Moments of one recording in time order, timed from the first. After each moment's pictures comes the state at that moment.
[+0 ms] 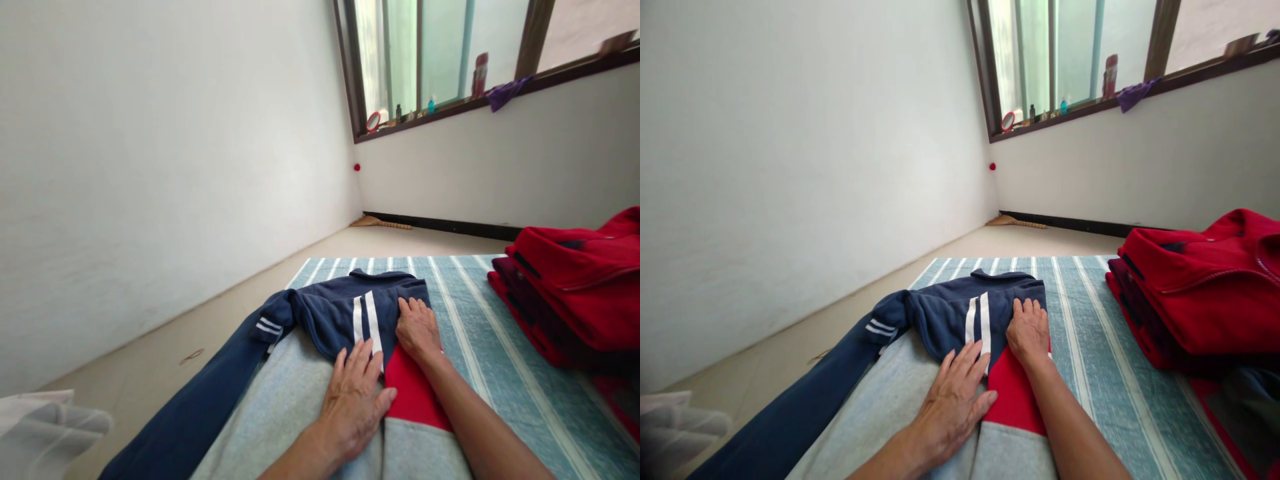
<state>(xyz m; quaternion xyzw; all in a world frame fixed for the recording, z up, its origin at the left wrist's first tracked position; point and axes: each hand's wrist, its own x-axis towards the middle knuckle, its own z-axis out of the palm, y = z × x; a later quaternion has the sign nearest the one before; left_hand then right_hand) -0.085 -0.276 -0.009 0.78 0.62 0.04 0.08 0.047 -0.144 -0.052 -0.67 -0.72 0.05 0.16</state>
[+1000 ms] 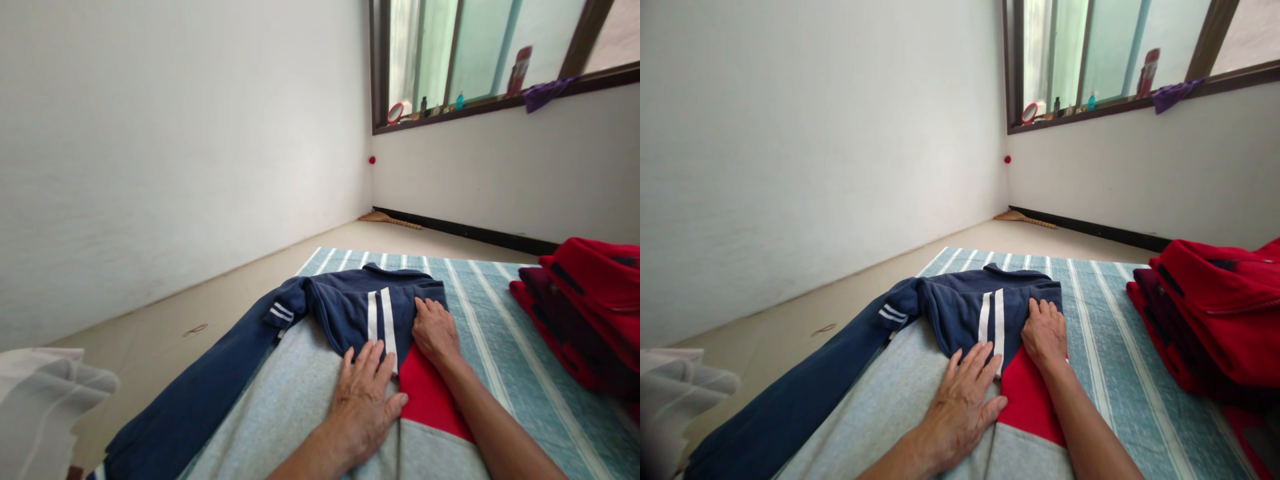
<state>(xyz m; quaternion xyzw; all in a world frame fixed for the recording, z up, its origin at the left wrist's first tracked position) -0.099 -0.287 -0.028 0.78 0.61 0.10 0.11 0.052 -0.144 -0.055 -0.66 -0.74 0.02 0.14</state>
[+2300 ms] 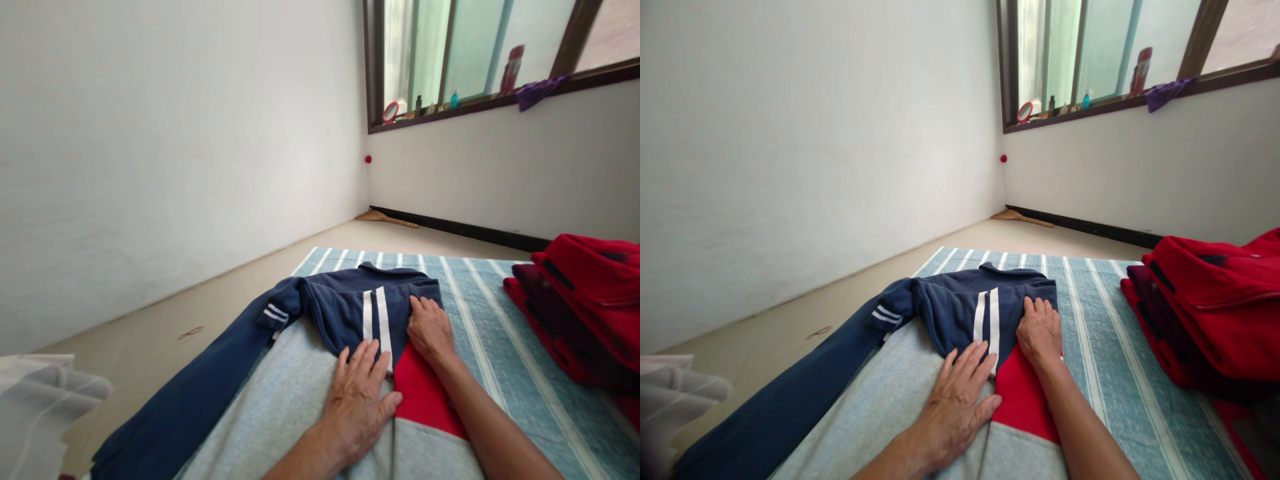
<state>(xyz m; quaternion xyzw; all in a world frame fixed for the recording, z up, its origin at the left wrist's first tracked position) -0.094 -0.285 -0.016 0.78 0.61 0.06 0.10 0.052 -0.142 -0.056 -0.66 -0.73 0.03 0.15</state>
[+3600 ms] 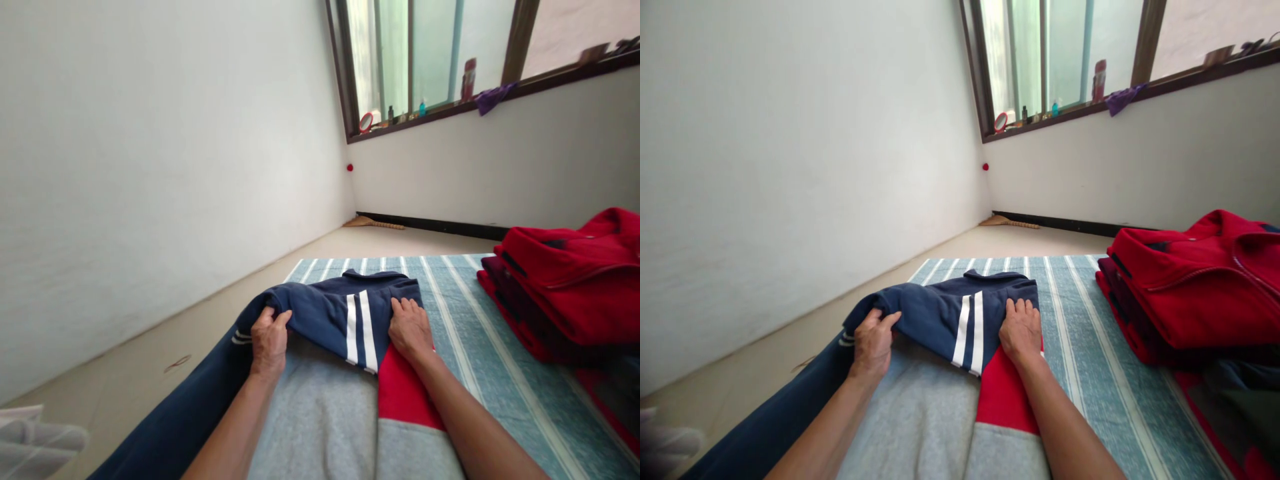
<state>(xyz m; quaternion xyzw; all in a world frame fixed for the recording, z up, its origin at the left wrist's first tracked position) -0.189 -0.207 0.024 0.32 0.65 0.65 0.22 0.048 -0.142 -0.049 -0.66 -0.73 0.05 0.18</state>
